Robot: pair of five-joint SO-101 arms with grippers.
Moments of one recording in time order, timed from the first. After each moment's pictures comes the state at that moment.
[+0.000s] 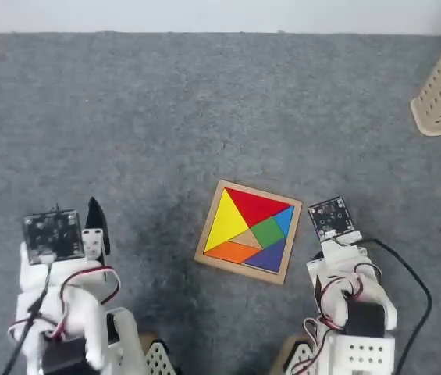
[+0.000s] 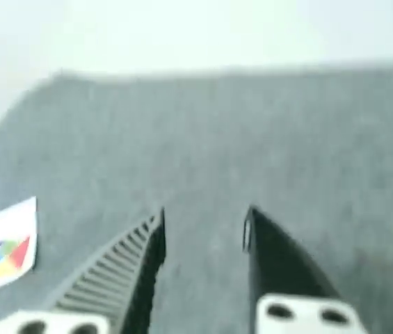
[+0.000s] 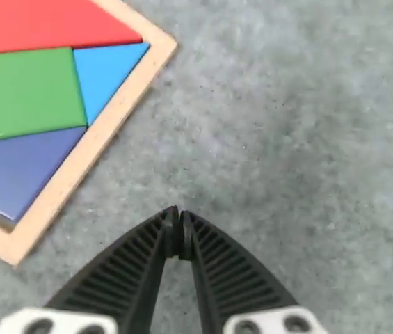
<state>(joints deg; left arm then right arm) -24.8 -103.3 64.6 77.0 -6.8 0.3 -102.9 92.0 73.8 22.1</state>
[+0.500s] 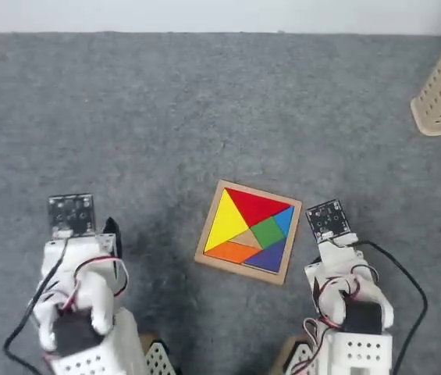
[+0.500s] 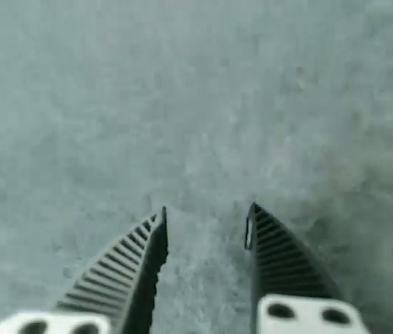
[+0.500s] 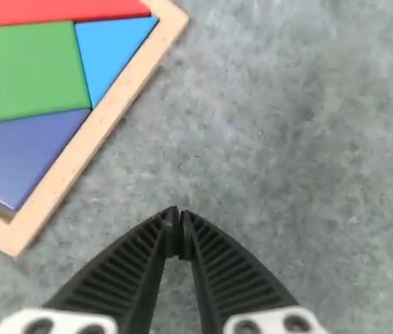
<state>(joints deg) -24.7 -103.4 82.8 74.9 -6.8 0.2 -102.9 95.5 73.5 22.1</state>
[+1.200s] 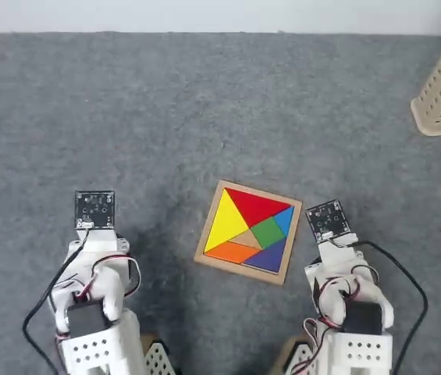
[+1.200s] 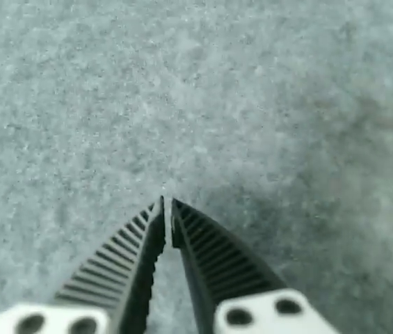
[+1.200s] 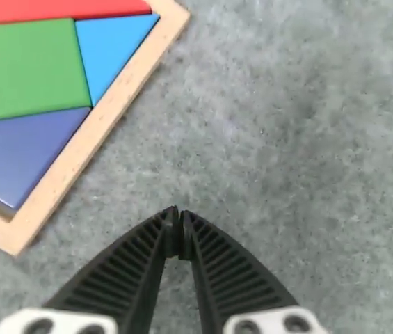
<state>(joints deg) -20.0 -103.4 96.9 67.7 -6.8 0.2 -102.9 95.5 73.8 22.1</state>
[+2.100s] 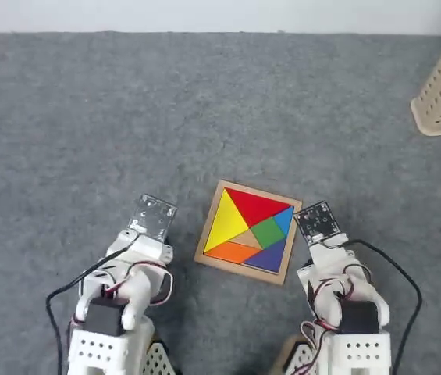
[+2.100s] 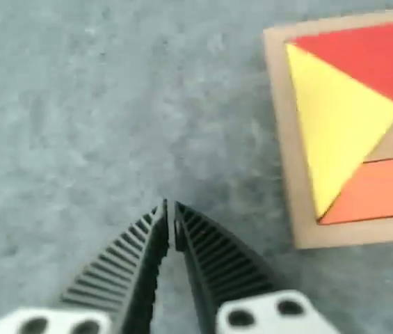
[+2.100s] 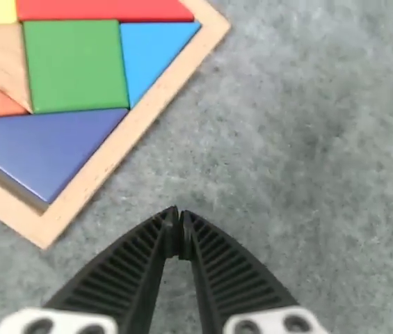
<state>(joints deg) 4.4 -103.4 96.9 67.8 -6.8 -4.7 -102.9 95.5 74.2 22.1</state>
